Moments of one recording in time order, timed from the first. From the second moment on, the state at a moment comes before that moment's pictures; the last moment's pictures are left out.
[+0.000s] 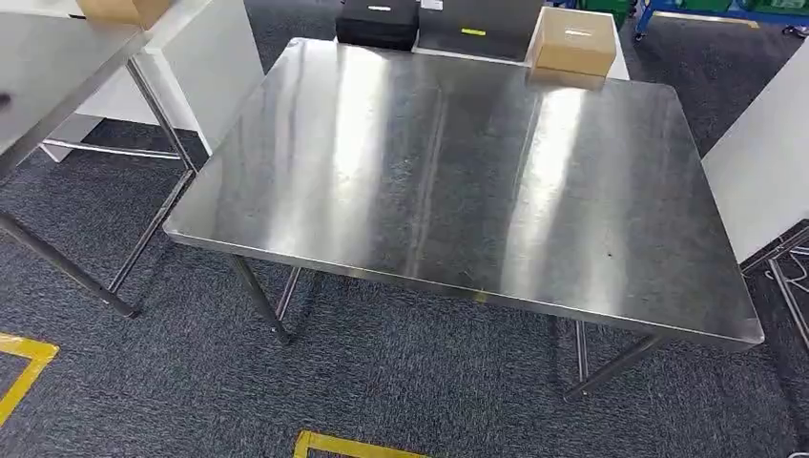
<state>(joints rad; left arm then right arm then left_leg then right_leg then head) -0.11 -0.17 0.65 -0.20 -1.00 0.04 -0.31 -0.09 0.10 -1.17 -0.21 1.50 -0.34 0.09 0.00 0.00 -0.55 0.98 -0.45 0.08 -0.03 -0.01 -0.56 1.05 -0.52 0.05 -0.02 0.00</state>
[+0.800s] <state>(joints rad) -0.11 -0.17 0.65 -0.20 -1.01 0.04 -0.32 -0.09 0.10 -1.17 -0.21 1.50 -0.34 0.09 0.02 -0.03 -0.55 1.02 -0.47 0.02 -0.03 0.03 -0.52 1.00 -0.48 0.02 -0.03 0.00</state>
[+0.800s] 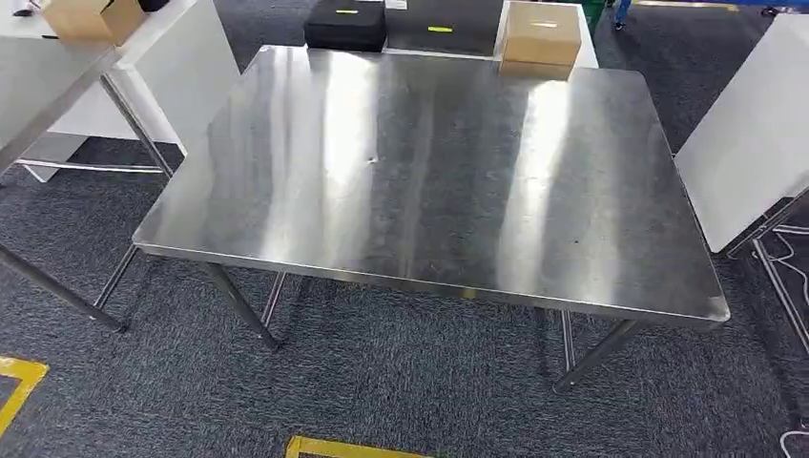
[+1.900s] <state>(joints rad) -0.10 -0.17 0.65 -0.20 -1.01 0.05 -0.31 -0.10 0.10 -1.17 -0.21 1.50 -0.33 0.09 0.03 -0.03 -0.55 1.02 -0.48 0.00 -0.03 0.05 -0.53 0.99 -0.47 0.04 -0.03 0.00</state>
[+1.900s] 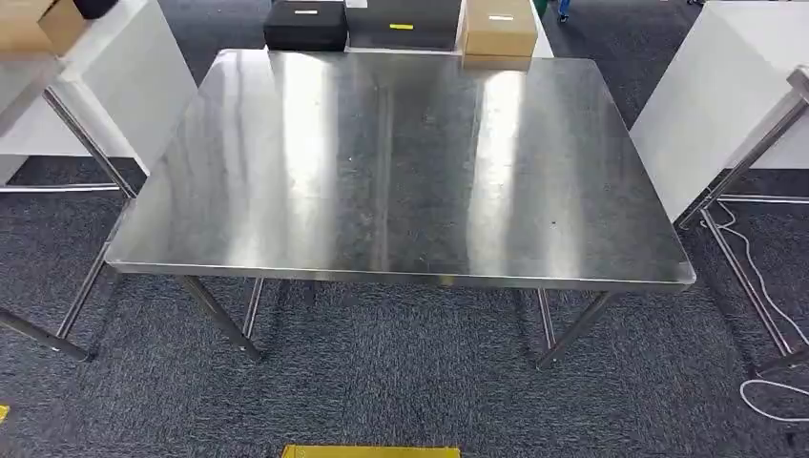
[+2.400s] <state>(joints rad) -0.10 -0.17 0.65 -0.20 -1.01 0.05 -0.32 -0.10 0.10 -1.17 -0.21 1.50 -0.32 0.08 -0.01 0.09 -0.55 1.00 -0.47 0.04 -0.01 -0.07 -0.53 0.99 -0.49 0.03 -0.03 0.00</state>
